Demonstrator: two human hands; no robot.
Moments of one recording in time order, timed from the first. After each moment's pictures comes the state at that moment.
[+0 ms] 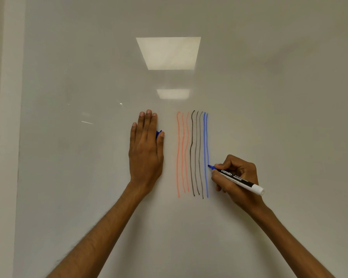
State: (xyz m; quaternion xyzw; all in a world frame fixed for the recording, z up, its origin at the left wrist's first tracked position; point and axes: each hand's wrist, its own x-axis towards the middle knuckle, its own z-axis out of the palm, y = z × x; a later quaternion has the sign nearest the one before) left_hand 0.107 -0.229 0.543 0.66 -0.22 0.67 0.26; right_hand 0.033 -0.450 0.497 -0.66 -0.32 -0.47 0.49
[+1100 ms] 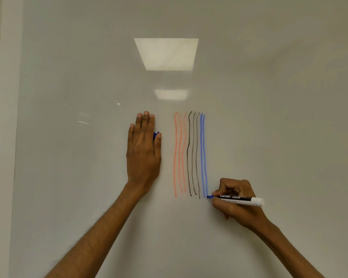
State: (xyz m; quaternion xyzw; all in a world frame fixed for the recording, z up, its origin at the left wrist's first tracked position) left_hand 0.107 -0.229 0.541 0.65 -0.22 0.68 0.26; right_hand 0.018 -0.466 0.466 -0.74 -0.32 -0.38 0.46
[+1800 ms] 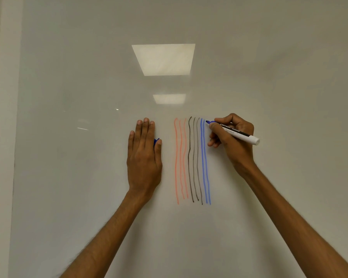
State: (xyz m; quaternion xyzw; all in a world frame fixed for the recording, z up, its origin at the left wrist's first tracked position) left_hand 0.107 -0.229 0.540 0.65 -0.22 0.67 0.26; right_hand 0.029 -0.436 0.590 -0.58 -0.30 -0.50 0.56
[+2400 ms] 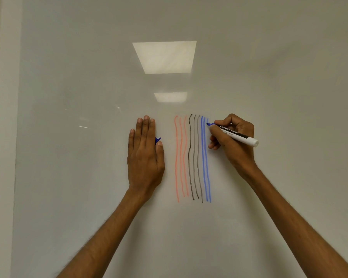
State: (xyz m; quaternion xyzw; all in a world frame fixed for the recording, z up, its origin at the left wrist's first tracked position) left_hand 0.107 -0.229 0.539 0.67 -0.22 0.67 0.24; right_hand 0.032 -0.438 0.585 -0.59 -0.29 -0.51 0.55
